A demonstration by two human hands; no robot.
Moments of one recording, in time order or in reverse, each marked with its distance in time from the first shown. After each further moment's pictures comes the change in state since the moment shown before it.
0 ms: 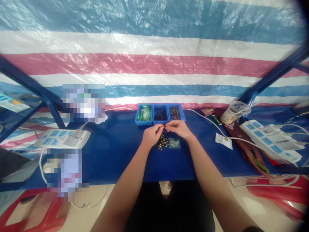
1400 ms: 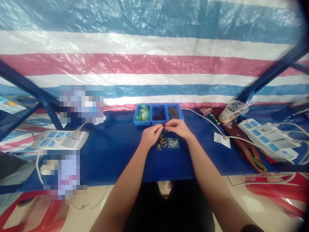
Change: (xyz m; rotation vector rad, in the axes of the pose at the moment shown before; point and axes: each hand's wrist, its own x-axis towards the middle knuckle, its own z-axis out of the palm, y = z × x) left_hand 0.001 0.001 -0.002 -0.014 -0.035 0.033; right_hand -0.001 0.000 -0.004 -0.013 0.010 0.000
